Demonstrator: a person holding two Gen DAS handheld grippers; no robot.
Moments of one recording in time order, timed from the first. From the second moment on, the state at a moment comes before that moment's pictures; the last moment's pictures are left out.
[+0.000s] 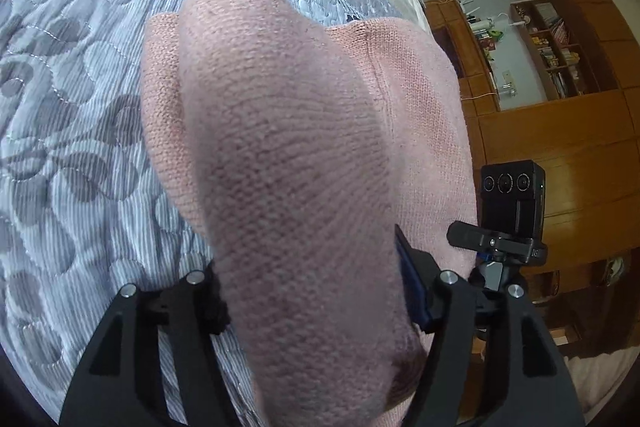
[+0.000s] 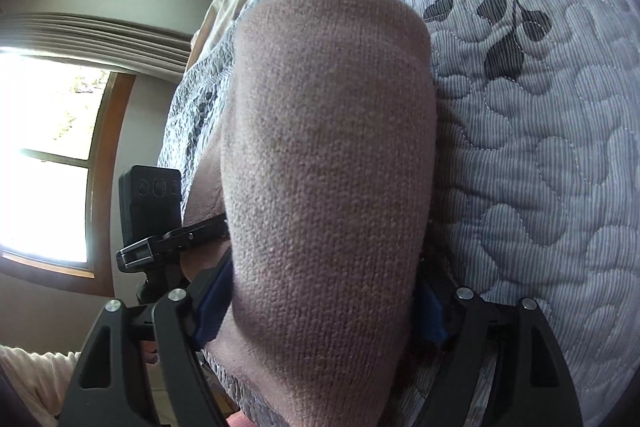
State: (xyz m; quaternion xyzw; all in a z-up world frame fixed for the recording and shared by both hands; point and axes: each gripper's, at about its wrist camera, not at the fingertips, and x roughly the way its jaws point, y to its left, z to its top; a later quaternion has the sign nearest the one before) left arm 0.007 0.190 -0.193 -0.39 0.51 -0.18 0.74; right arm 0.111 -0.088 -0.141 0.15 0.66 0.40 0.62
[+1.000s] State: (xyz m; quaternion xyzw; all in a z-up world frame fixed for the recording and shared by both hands) left arm -0.128 0.164 -0.163 -0.27 0.51 -0.05 0.81; right arm -0.006 -0.159 -0.119 0.08 0.62 0.37 0.68
